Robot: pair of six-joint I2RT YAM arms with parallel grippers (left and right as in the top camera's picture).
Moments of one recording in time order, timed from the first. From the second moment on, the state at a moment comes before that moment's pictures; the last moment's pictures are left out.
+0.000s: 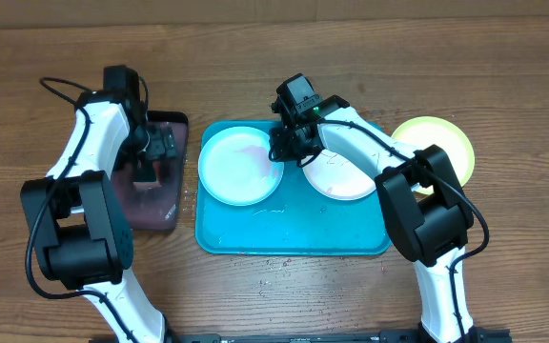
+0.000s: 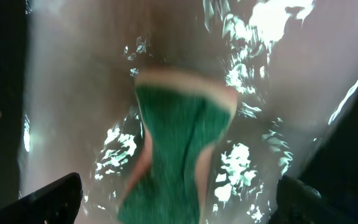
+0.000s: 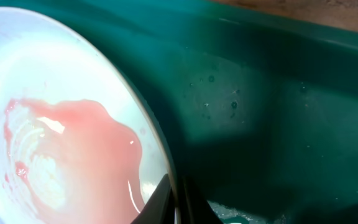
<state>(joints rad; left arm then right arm) 0.12 2.00 1.47 -0.97 -0.09 -0.16 0.52 2.23 1.64 -0.67 -0.29 0.33</state>
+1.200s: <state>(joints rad) 0.12 2.00 1.47 -1.08 0.05 -0.19 0.75 1.97 1.64 -0.83 0.42 0.25</state>
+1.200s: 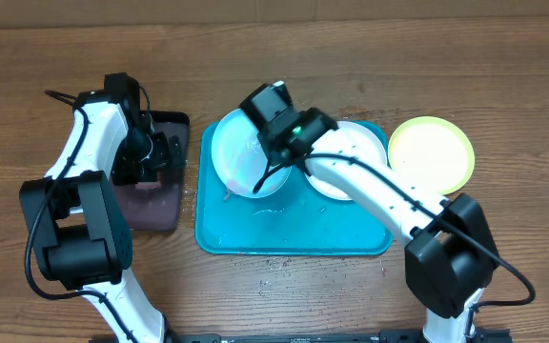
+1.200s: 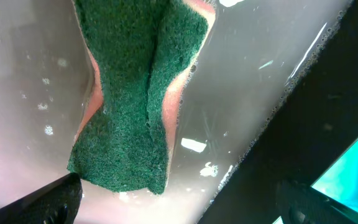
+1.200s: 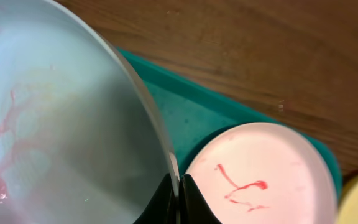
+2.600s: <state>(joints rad) 0.12 2.00 1.47 -1.07 0.05 -0.19 0.98 1.97 1.64 -0.77 1.27 0.25</state>
